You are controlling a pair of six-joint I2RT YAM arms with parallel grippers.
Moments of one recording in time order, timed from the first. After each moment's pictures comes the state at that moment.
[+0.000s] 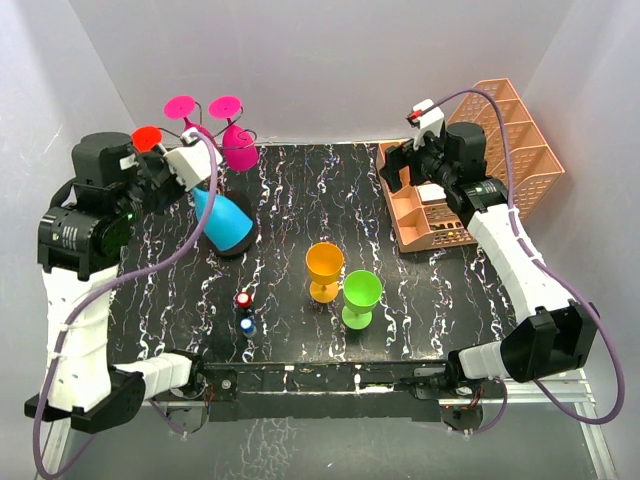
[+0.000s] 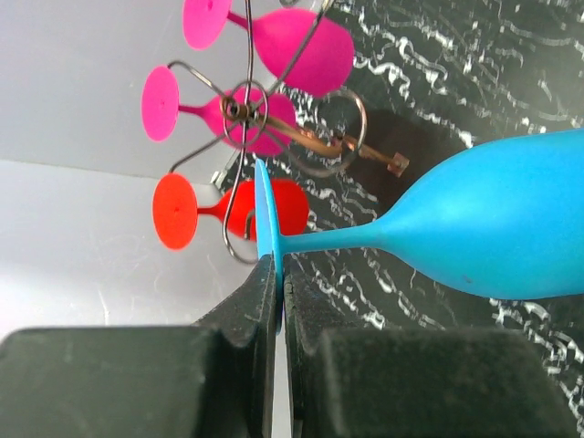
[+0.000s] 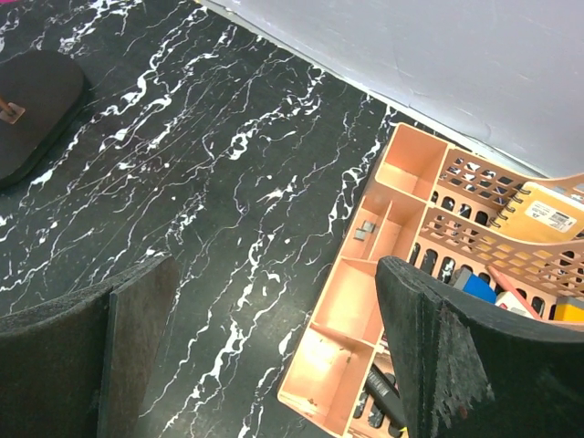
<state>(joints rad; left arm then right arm) -0.23 1.19 1.90 -1.18 0.08 0.84 0.22 1.36 1.34 -0.32 -0.30 -0.18</state>
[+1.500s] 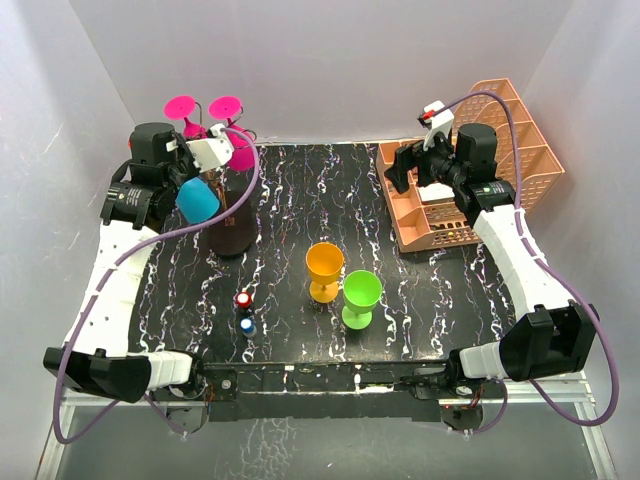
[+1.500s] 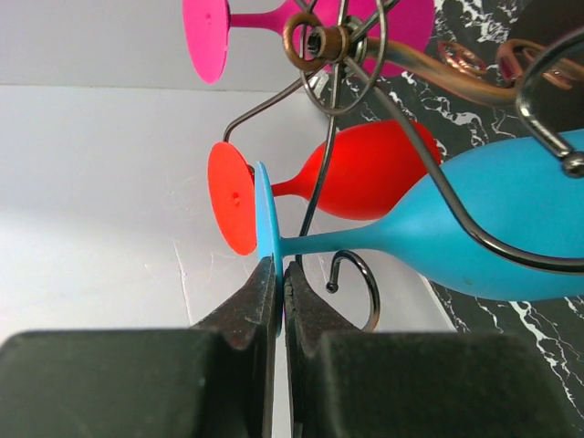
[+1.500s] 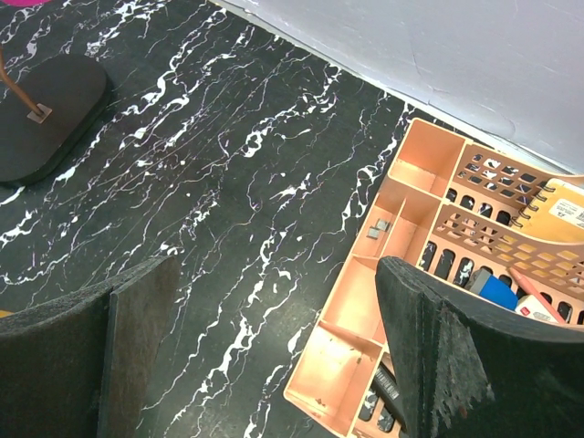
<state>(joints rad) -0.19 1.27 1.55 -0.76 -0.28 1.09 0.13 1.36 1.31 -0.29 -0.43 -0.16</state>
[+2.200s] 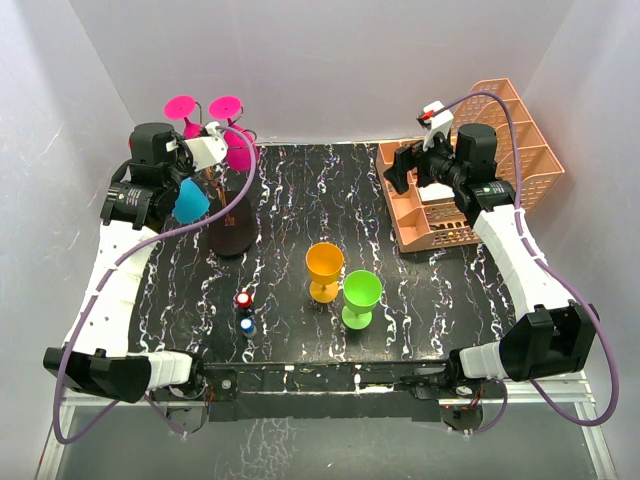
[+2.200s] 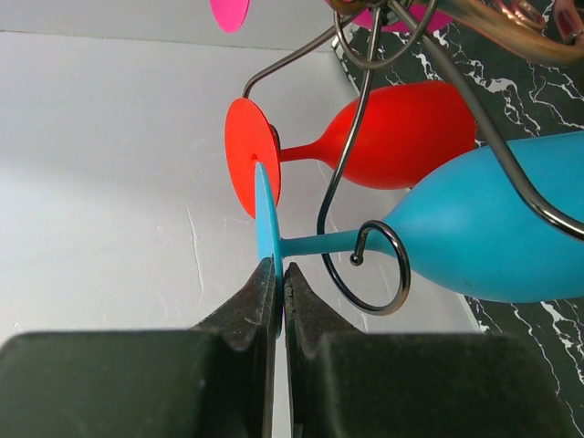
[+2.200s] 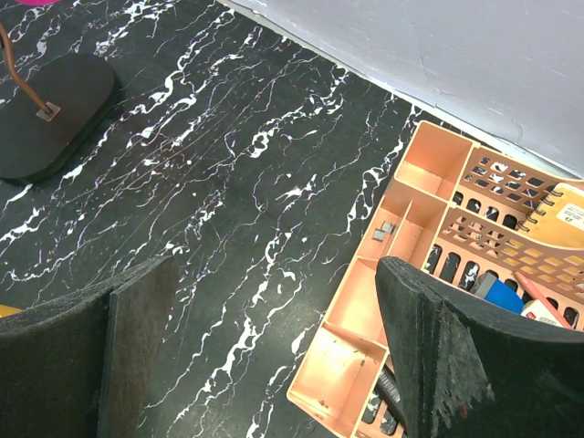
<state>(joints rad) -0.19 1.27 1.55 -0.75 -0.39 1.09 0.13 1.36 1.31 -0.29 -0.45 -0.16</state>
